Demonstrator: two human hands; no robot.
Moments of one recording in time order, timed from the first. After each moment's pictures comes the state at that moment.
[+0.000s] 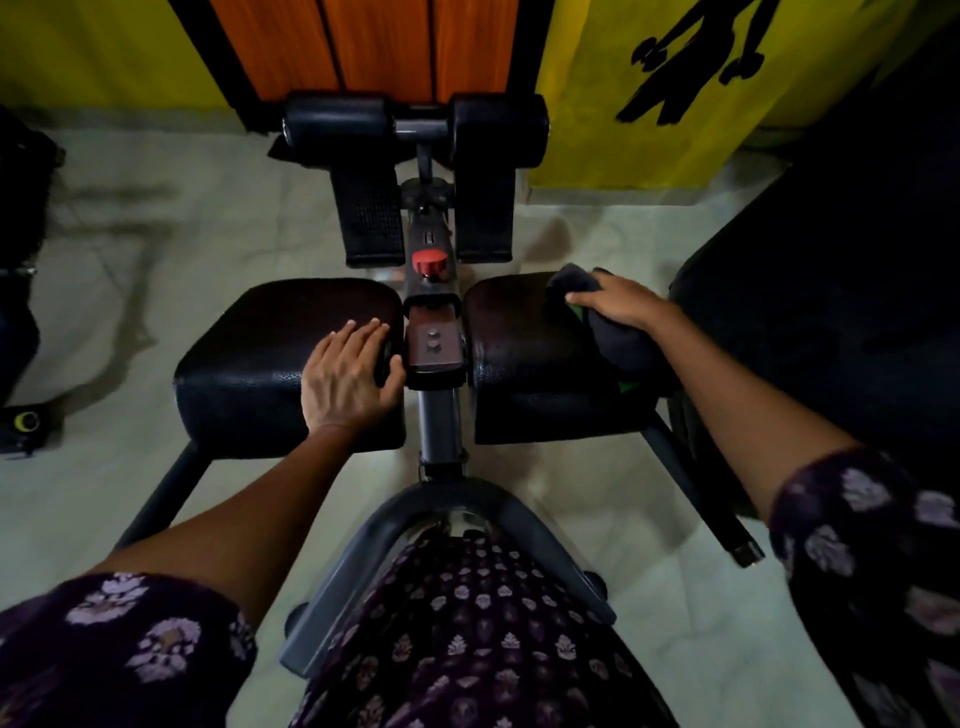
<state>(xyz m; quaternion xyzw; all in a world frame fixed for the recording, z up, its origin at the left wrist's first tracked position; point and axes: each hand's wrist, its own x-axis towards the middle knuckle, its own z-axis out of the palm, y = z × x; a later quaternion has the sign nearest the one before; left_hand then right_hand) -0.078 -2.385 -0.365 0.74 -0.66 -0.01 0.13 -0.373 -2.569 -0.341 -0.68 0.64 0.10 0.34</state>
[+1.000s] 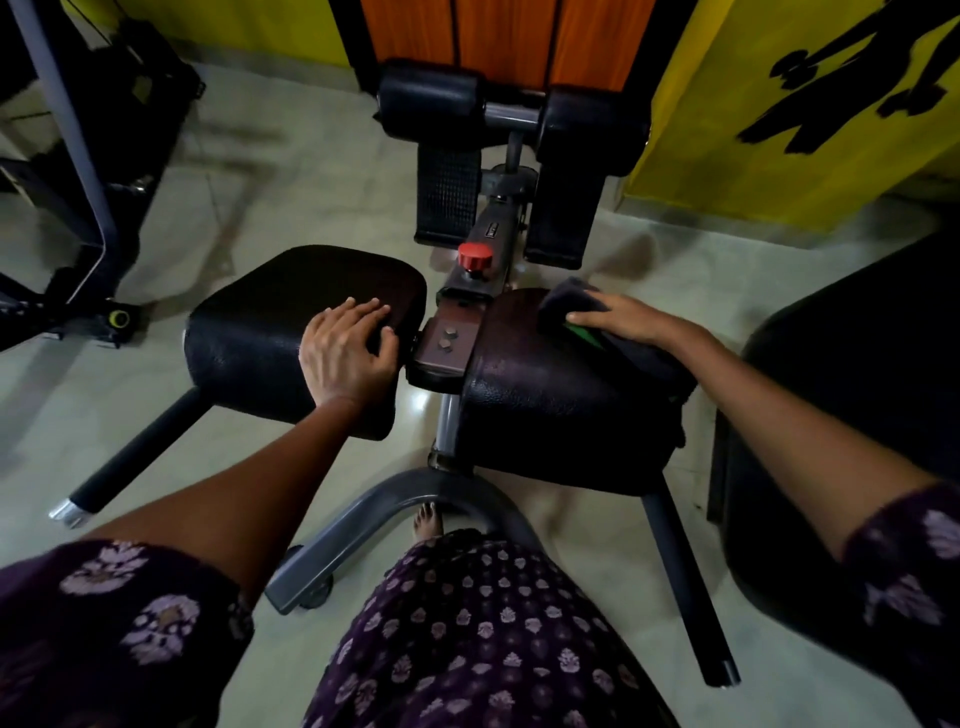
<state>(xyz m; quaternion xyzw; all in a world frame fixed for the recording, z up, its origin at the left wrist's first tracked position) -0.107 -2.397 -0.367 0.86 -0.48 0.01 0.18 -0.358 -2.623 -0.385 -0.76 0.42 0.10 0.48</state>
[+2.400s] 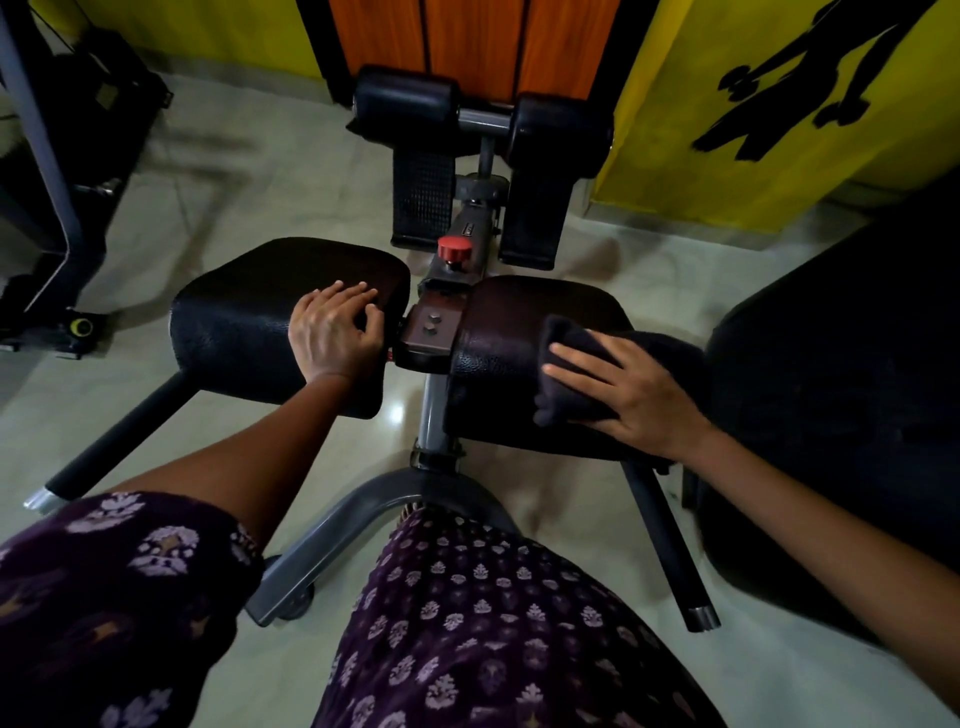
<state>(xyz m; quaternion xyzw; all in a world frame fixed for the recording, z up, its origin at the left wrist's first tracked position) -0.107 -2.396 -0.370 0.85 -0.47 0.01 0.23 -0.441 -2.499 -0.342 -0.99 0.15 -0.05 0.04</state>
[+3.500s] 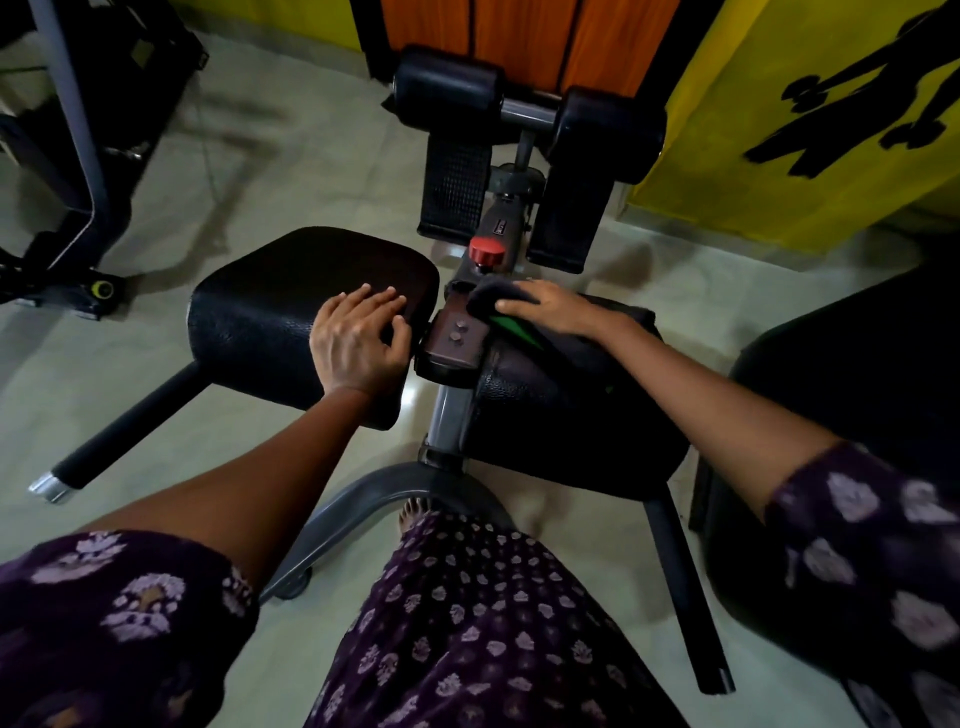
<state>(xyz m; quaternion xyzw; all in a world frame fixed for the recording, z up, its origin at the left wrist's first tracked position) -0.103 -2.394 -0.376 0.84 -0.49 0.06 0.22 -0.272 -2.586 -0.376 -0.83 0.31 0.14 0.43</state>
